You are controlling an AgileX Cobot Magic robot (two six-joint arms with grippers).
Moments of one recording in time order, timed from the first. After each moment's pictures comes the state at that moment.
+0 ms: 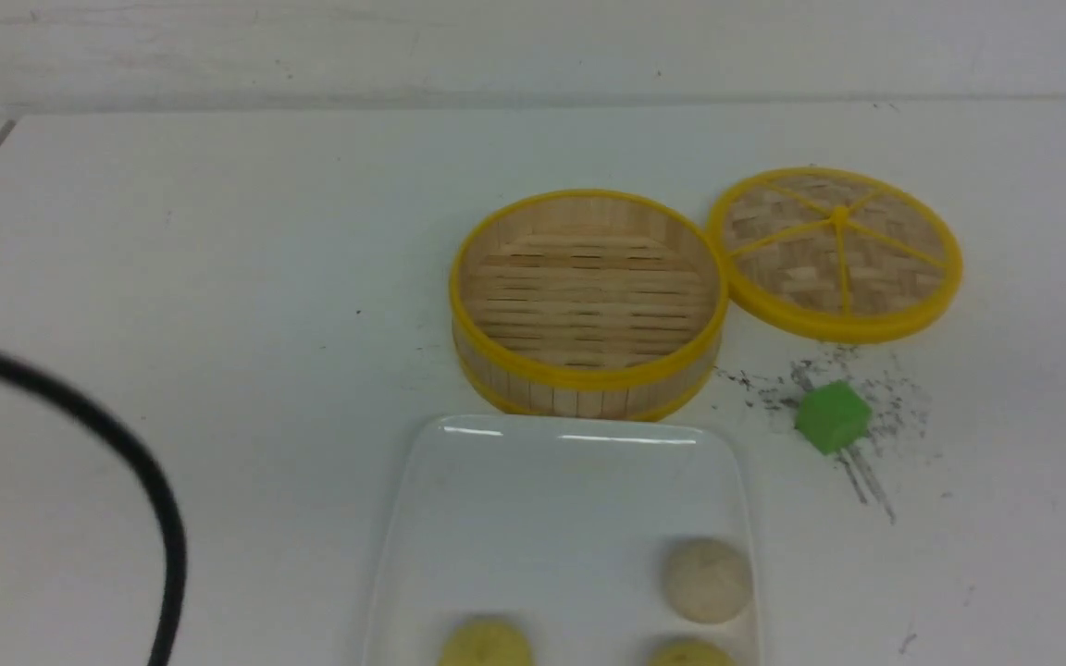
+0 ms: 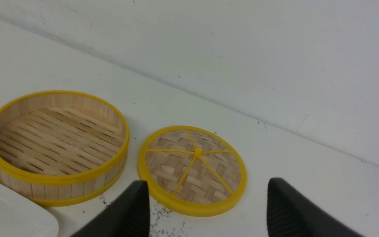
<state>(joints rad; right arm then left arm) 0.44 0.59 -0.80 -0.39 0.55 0.17 -0.03 0.41 -0.84 -0.08 0.92 0.14</state>
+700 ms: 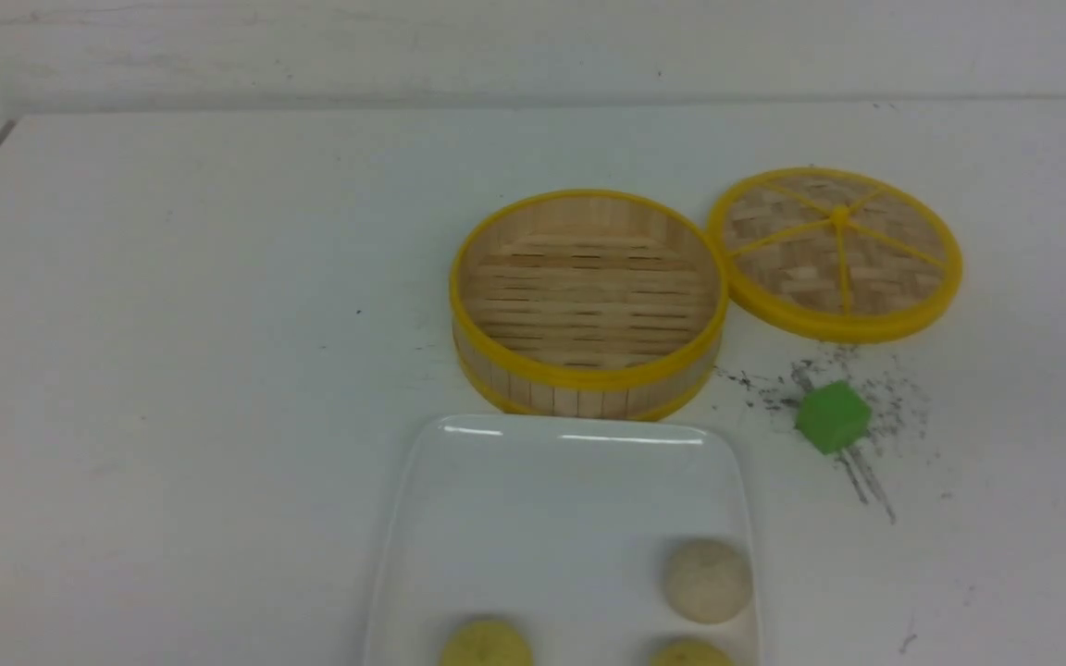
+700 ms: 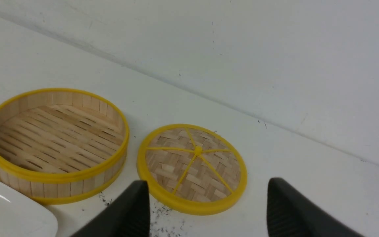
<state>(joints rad) 0.44 0.59 -0.80 -0.40 0.55 0.17 -0.03 -0.02 -0.63 -0.06 1.14 0.11</state>
